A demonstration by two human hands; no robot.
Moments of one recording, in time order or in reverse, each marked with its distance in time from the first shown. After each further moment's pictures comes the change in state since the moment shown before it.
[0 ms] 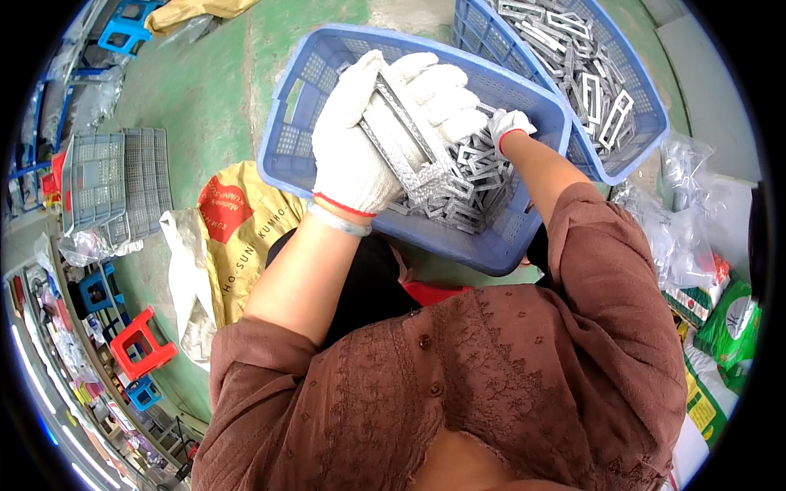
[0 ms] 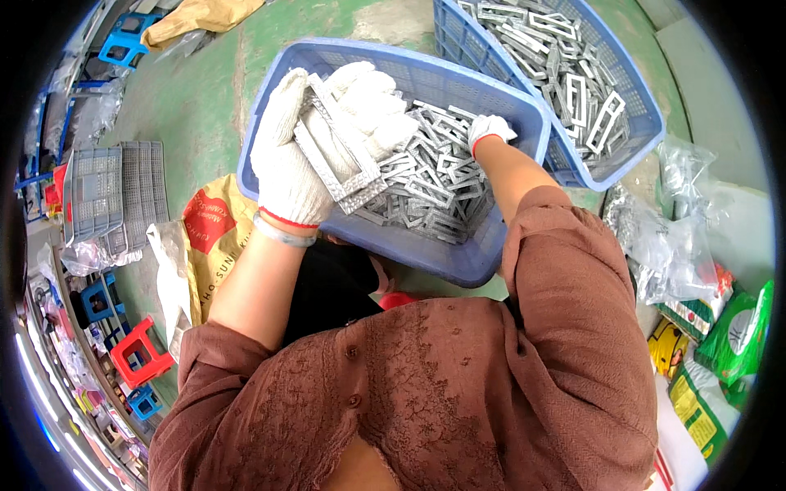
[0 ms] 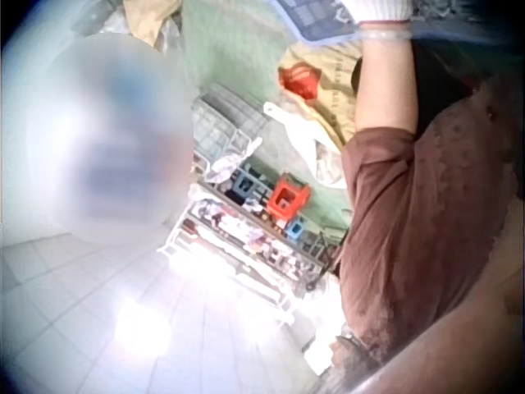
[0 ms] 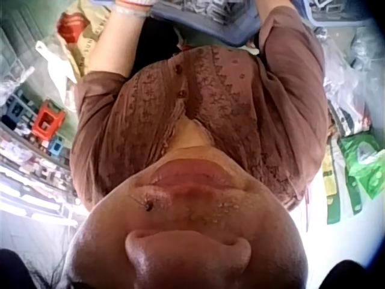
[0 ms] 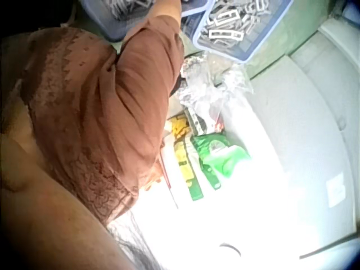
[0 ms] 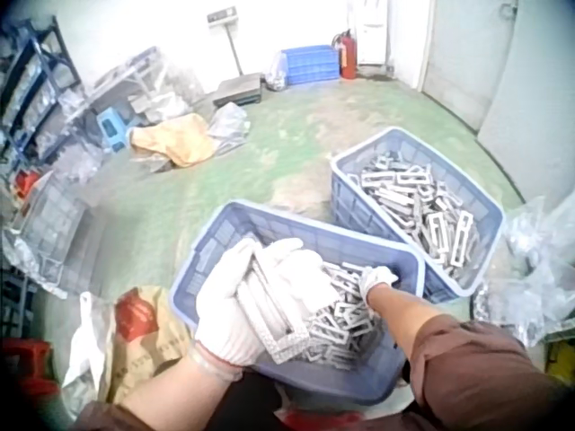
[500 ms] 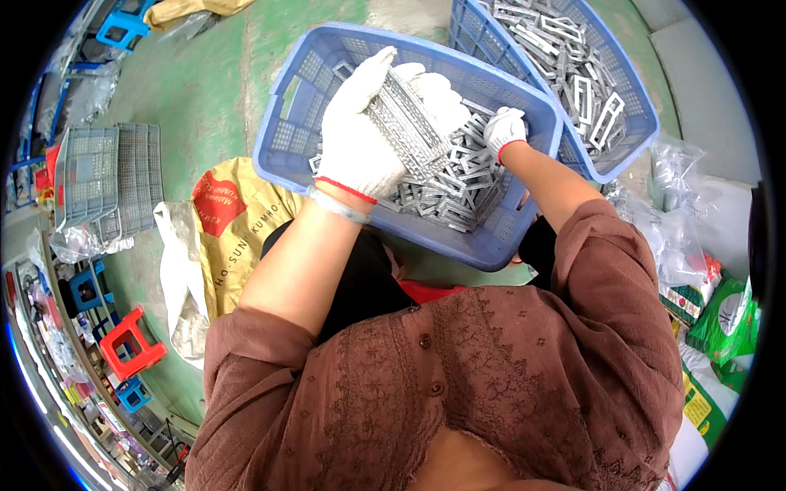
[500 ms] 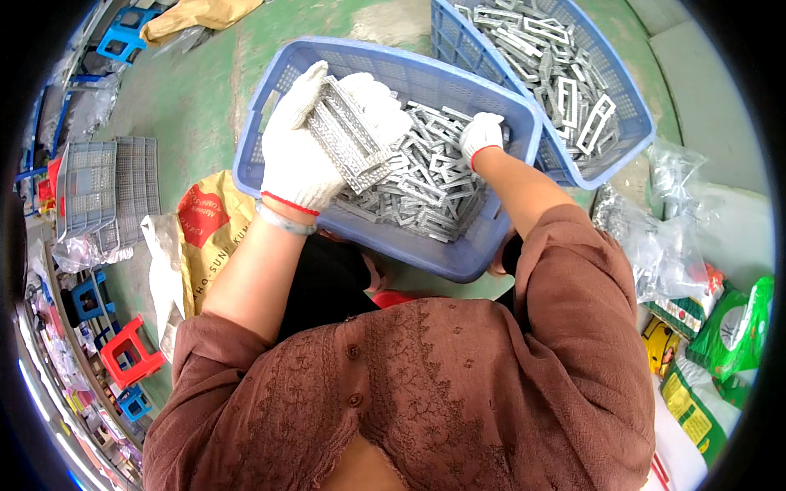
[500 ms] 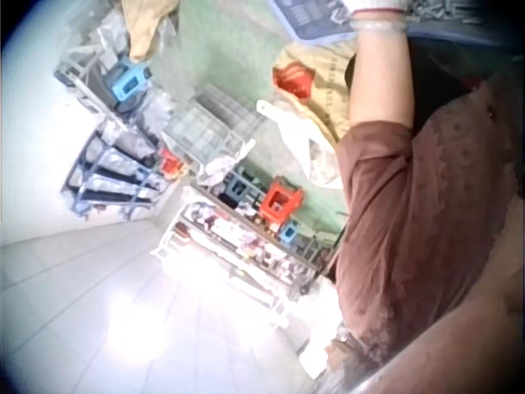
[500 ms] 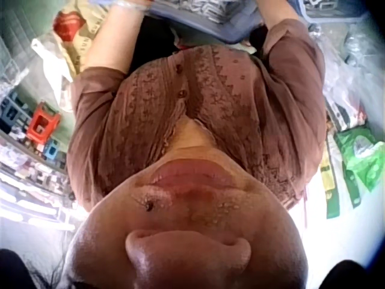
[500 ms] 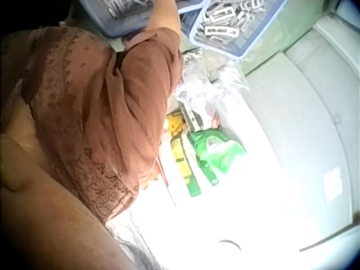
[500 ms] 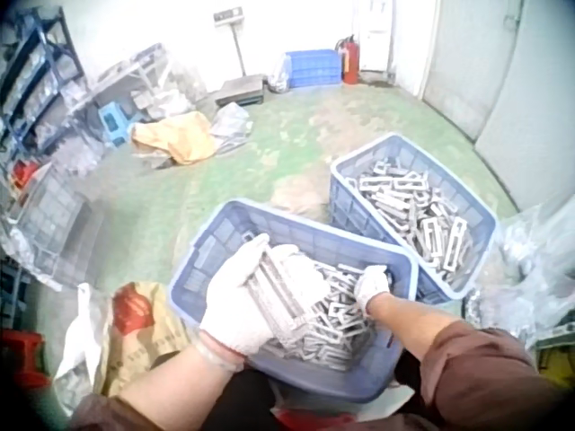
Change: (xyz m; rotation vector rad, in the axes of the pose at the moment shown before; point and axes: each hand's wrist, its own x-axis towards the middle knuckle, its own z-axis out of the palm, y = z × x) left_hand 0.001 0.001 -0.003 -0.082 0.152 -0.061; right_hand -0.030 -0.007 -0.001 -0.103 0.231 0.121
